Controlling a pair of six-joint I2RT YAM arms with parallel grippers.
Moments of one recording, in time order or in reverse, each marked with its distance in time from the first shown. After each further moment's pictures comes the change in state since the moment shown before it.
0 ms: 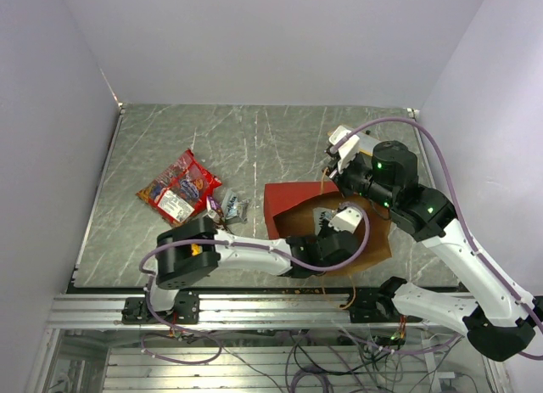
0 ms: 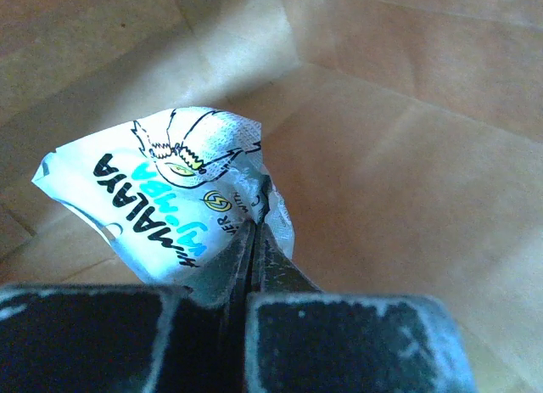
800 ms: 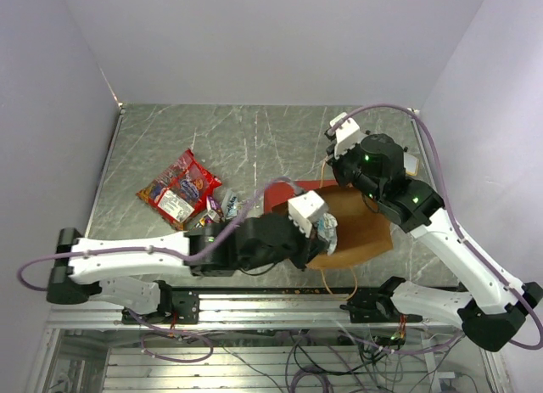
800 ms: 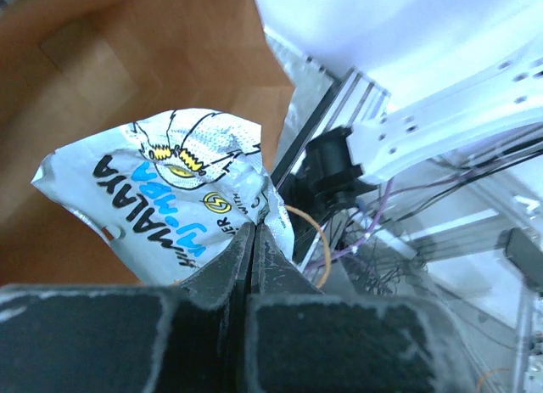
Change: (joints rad) left arm -0.061 -0.652 -0.130 -0.261 0.418 -0.019; right arm 0.000 0.064 -0.006 0.073 0.225 0.103
